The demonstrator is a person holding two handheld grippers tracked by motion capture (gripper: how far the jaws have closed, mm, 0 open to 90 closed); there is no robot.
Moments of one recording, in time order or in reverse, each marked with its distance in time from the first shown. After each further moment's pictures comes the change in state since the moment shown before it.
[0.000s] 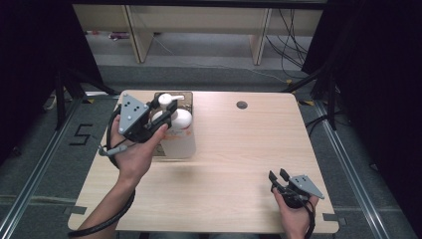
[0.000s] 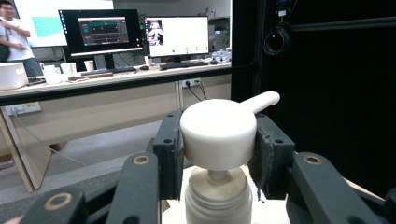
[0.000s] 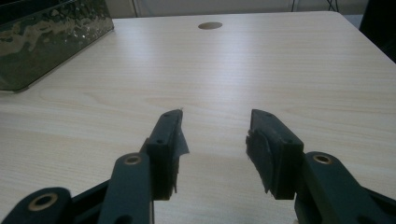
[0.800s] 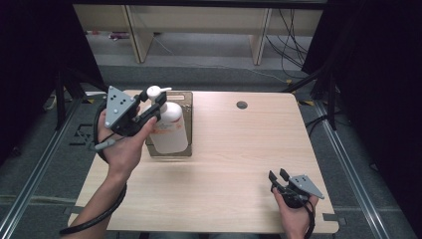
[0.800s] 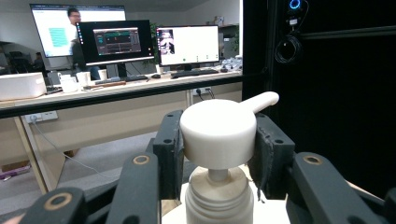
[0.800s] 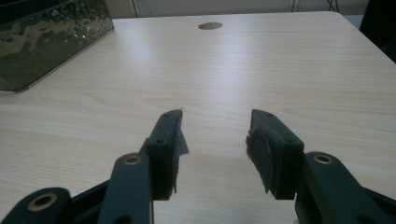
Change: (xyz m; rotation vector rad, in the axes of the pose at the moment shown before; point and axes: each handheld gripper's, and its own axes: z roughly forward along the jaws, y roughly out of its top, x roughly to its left) left arm 0.020 0.010 -0.005 -0.020 0.039 -0.004; right arm 0.000 0.000 0.000 0.007 -0.004 -0.002
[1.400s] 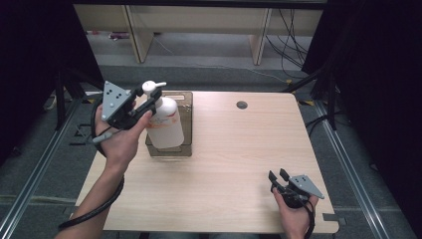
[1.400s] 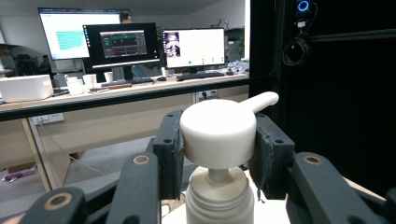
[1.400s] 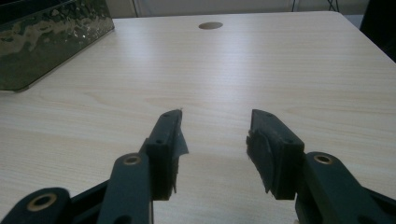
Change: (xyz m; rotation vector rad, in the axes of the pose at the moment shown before) left arm 0.019 -0.004 0.012 -0.016 0.017 -0.003; right arm -0.003 0.000 0.001 -0.018 0.008 -0.040
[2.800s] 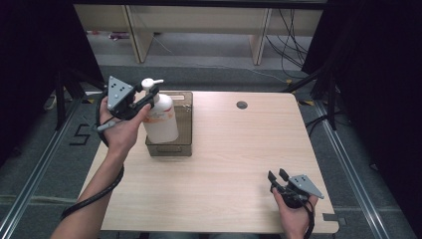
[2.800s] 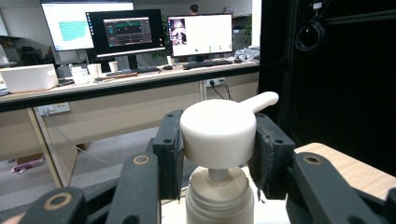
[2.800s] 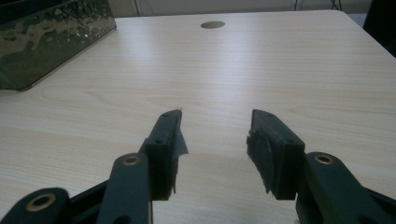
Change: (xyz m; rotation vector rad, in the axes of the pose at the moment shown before) left arm 0.031 -0.025 0.034 0.045 0.018 0.014; right arm 0.001 0.000 0.001 -0.006 0.015 0.005
